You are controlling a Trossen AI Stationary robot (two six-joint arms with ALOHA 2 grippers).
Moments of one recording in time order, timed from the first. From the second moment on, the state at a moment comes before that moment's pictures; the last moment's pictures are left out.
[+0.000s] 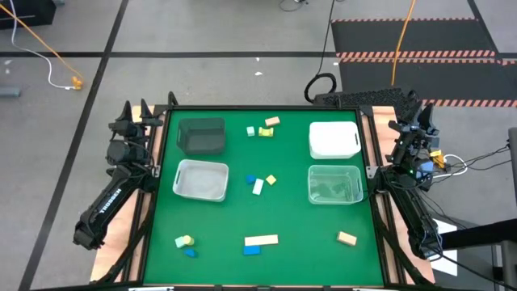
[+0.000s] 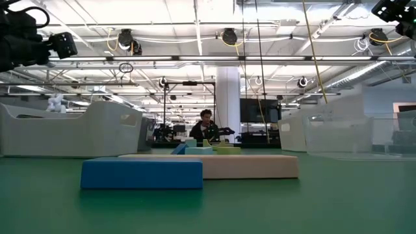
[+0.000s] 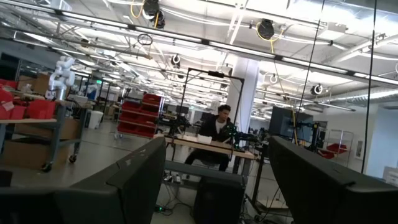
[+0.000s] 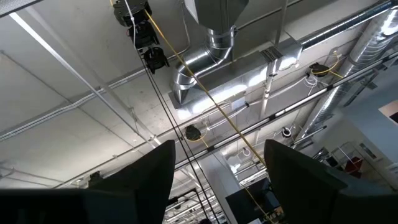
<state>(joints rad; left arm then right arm) 1.06 0.01 0.02 0.47 -0.50 0.04 -1.28 0.00 0.01 0.92 0.39 0.16</state>
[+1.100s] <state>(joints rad) 1.06 0.01 0.02 0.46 -0.47 0.04 -1.28 0.00 0.01 0.92 0.39 0.16</state>
